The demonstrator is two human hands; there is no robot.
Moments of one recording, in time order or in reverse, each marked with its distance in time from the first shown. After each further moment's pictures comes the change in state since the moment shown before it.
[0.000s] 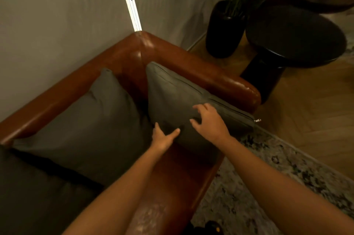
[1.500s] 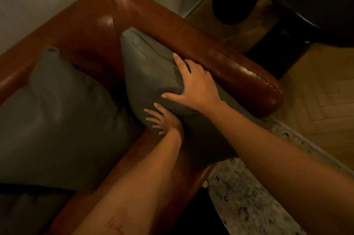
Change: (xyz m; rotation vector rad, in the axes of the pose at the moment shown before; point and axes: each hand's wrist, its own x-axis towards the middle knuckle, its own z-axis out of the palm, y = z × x) left_hand 0.117 0.050 0.121 0.020 0.423 -0.296; right_hand 0.154 0.051 0.023 -0.282 -0.017 -0.193
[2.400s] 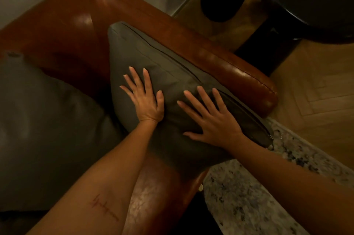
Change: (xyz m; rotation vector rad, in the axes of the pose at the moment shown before) left_hand 0.075 0.018 -0.008 0.239 0.350 1.224; right_hand -0.073 0.070 0.053 -0.613 0.305 -0.391
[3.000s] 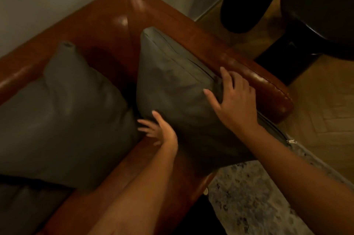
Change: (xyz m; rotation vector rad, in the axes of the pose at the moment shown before) left_hand -0.063 0.017 -0.026 -0.555 0.052 -1.465; right_hand 0.047 0.008 -0.054 0.397 -0.092 0.611
